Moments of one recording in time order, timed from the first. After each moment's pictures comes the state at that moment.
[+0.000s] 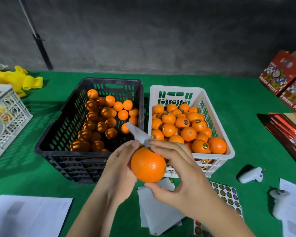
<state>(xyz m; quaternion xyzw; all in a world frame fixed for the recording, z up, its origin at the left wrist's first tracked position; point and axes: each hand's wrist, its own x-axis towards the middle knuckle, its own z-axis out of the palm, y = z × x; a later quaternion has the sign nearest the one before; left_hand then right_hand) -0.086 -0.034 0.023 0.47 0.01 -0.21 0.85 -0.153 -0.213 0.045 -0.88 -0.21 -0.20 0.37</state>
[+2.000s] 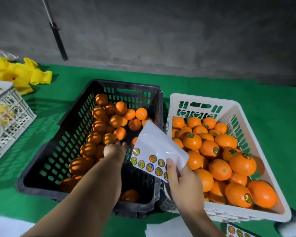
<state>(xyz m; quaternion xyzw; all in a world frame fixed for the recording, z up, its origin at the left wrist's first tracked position) 0.200 -0.015 -0.134 0.91 0.20 -0.20 0.31 0.012 -0.207 -0.075 -0.90 0.12 -0.14 0.40</state>
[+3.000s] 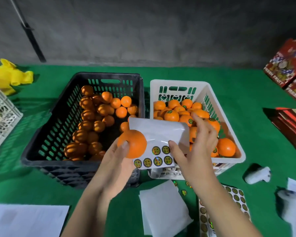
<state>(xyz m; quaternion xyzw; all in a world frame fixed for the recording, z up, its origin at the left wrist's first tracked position) -0.017 -0.029 0.008 0.61 -0.15 -0.26 0.73 -0.072 -0.235 -0.004 -0.87 0.07 -0.28 0.40</state>
